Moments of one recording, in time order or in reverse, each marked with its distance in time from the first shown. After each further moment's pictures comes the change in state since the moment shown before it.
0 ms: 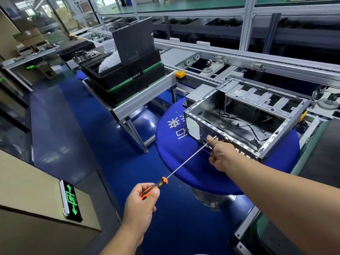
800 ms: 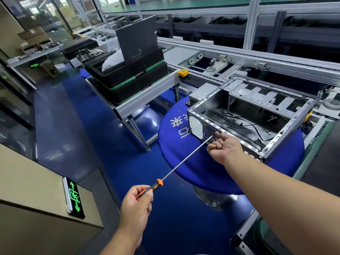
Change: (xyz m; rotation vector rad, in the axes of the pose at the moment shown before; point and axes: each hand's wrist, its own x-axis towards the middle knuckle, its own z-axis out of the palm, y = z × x) left_hand -0.002 -0.011 -0.013 -0.174 0.055 -0.016; right_hand -0.010 -0.017 0.005 0.678 -0.179 0.209
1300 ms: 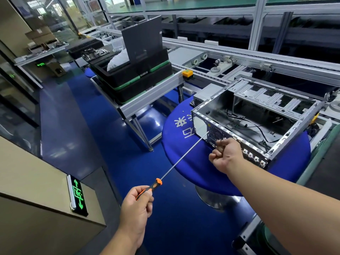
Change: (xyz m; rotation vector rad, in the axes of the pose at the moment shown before) left_hand 0.002 -0.003 -0.007 -0.145 0.054 -0.070; right_hand -0.003 0.019 -0.015 -0.257 -0.012 -0.094
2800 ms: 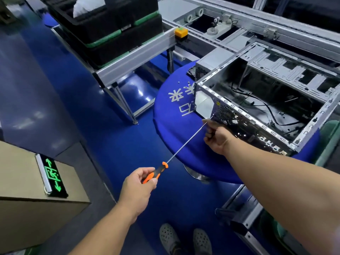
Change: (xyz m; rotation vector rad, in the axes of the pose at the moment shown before) left_hand 0.097 -0.042 -0.007 0.420 -0.176 -0.169; right_hand 0.107 0.038 0.005 -0.408 -0.038 -0.032
